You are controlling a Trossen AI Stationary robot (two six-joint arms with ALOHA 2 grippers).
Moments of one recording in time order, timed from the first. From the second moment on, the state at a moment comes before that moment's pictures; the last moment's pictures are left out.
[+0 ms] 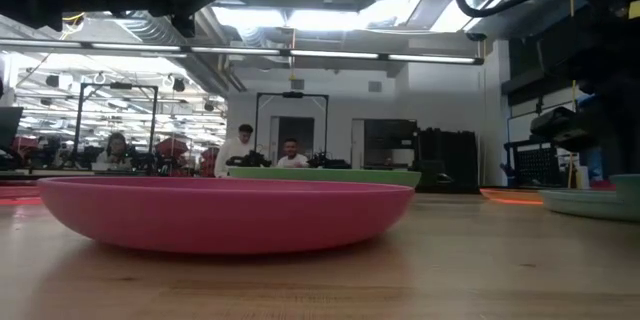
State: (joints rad) left arm -0.13 0.98 0.27 0.84 -0.22 0.01; right arm 0.43 1.27 0.52 -0.31 -0.12 0.33
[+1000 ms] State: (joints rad) left arm -0.13 0.98 0.27 0.85 -0.22 0.02; right arm 0.19 1.17 0.68 -0.39 -0.15 0.13
